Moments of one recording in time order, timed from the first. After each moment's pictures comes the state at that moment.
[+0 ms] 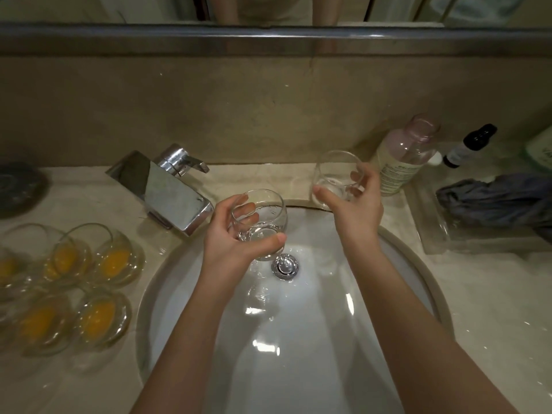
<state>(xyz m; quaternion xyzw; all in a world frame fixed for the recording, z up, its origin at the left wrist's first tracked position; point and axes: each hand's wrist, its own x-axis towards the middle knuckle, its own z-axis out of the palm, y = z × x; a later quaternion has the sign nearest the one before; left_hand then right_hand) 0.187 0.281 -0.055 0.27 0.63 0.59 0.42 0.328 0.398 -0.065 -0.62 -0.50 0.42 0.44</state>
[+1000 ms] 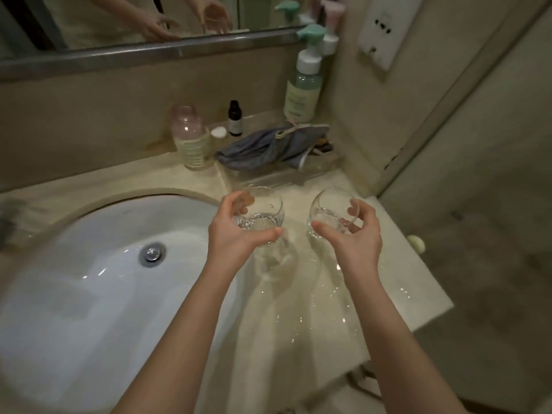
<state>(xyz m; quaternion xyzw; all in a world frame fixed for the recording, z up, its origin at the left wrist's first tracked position) 0.459 0.276 -0.013 0.42 0.63 0.46 0.46 0.643 0.270 -0.019 -0.70 -0.38 0.34 0.50</state>
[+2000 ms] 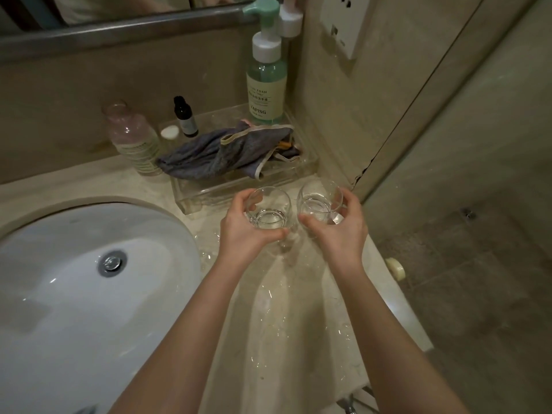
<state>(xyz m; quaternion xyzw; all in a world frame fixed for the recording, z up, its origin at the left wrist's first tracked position) 0.562 0.346 -0.052 0.45 0.67 0.41 0.43 0.721 0.349 -0.056 -0.70 -0.44 0.33 0.46</state>
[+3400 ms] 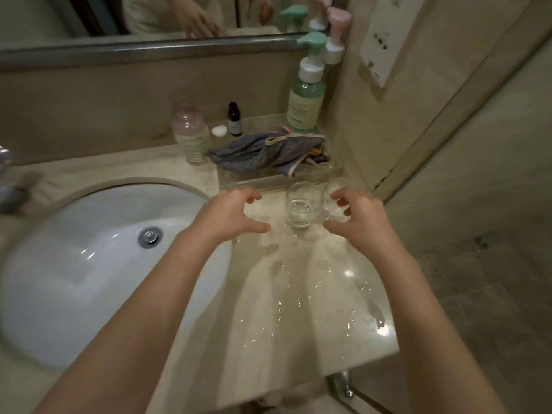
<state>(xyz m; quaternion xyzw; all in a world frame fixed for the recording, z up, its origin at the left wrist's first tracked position) 0.483 0.326 0.017 0.65 0.69 0.11 0.30 0.723 0.338 0.031 -0.64 -0.71 0.24 0.15</state>
